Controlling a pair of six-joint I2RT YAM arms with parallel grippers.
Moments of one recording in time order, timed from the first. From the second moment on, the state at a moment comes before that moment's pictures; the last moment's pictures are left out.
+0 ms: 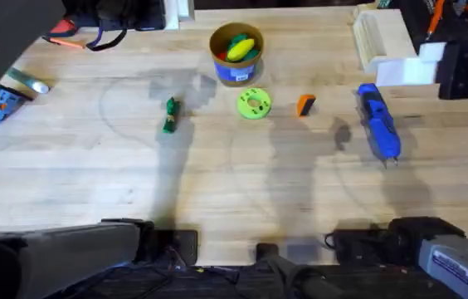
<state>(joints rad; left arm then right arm) -0.07 1.47 1.33 -0.67 -0.01 -0.12 0.00 0.98 1.14 -1.06 -0.03 0.00</state>
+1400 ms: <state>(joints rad) -0.02 0.32 0.36 -0.17 0.02 -0.18 0.00 0.98 1.14 -1.06 -0.03 0.00</state>
